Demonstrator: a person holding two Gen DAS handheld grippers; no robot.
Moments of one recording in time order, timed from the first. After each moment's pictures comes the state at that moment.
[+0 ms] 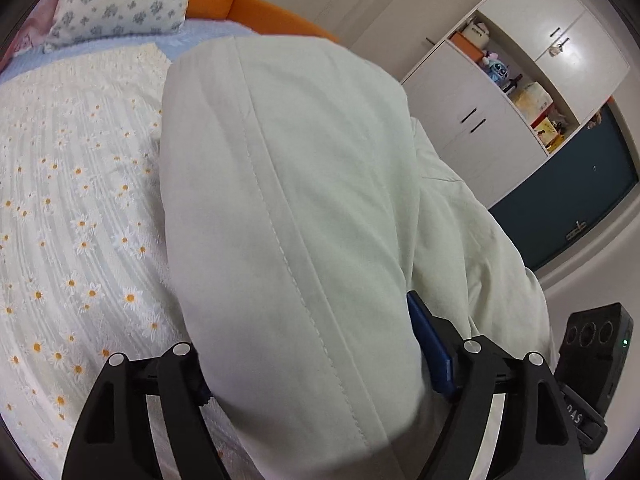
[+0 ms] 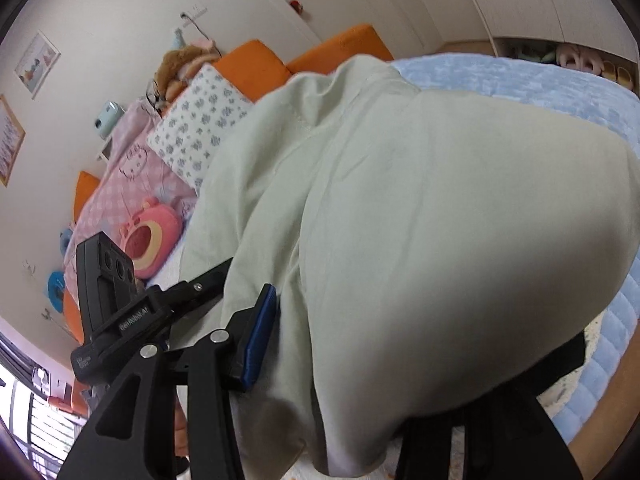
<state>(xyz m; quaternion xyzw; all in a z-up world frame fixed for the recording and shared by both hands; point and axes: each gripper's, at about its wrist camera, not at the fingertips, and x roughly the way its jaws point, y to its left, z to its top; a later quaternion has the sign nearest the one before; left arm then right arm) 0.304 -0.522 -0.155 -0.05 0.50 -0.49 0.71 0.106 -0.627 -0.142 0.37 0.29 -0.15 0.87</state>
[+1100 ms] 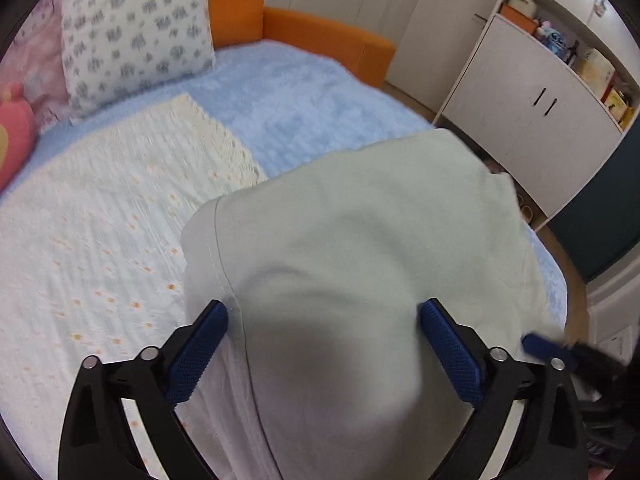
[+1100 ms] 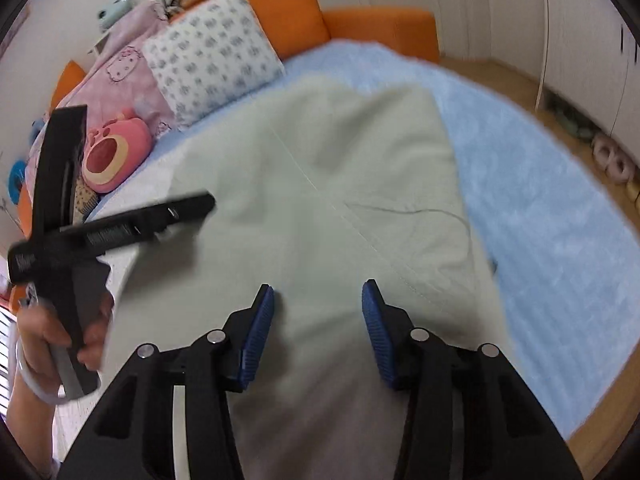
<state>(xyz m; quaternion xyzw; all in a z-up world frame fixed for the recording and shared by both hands) 0.377 -0.601 -0.128 0.07 0.49 -0.38 0.78 0.184 -0.688 -0.124 0.23 0.42 -0.11 0.87</state>
